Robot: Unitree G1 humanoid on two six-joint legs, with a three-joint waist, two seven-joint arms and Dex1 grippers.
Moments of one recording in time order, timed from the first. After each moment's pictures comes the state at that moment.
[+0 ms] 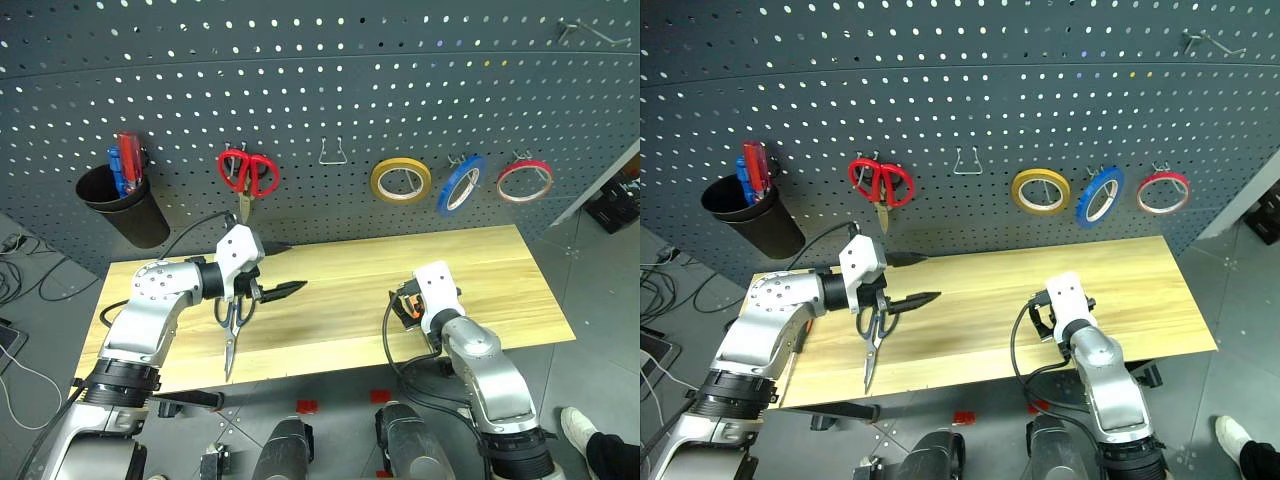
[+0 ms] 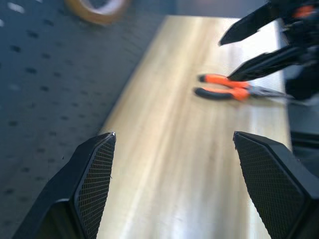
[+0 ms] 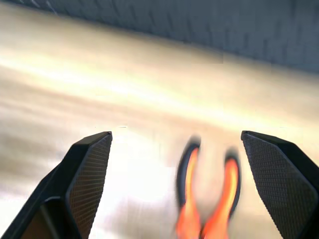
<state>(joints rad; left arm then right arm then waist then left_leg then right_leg) -0.38 0.66 -0.08 0.08 -0.27 0.13 -1.09 -0.13 -0.07 0.14 -0.34 -0.15 0.88 0.18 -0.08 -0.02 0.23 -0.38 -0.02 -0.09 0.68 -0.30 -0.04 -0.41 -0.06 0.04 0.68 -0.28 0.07</state>
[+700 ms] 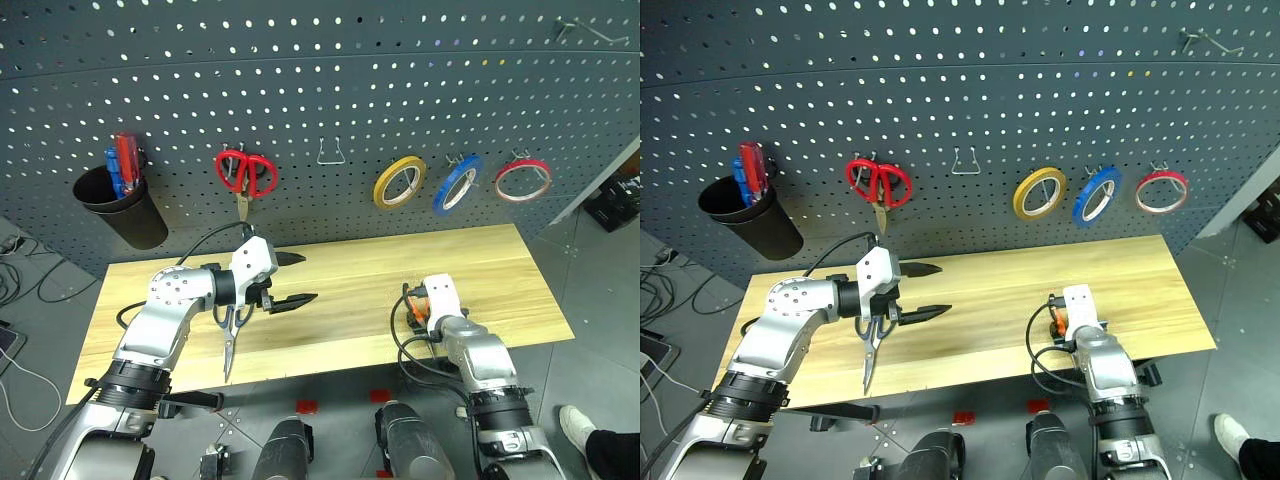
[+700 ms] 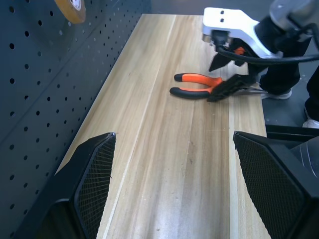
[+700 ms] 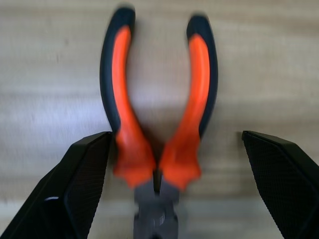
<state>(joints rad) -0.39 0.63 -0.10 0.09 -0.24 0.10 -1.10 -0.35 -0.09 -0.01 0.14 -0.08 0.90 0.09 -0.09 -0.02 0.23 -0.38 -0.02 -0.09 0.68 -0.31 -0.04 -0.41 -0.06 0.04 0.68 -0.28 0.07</state>
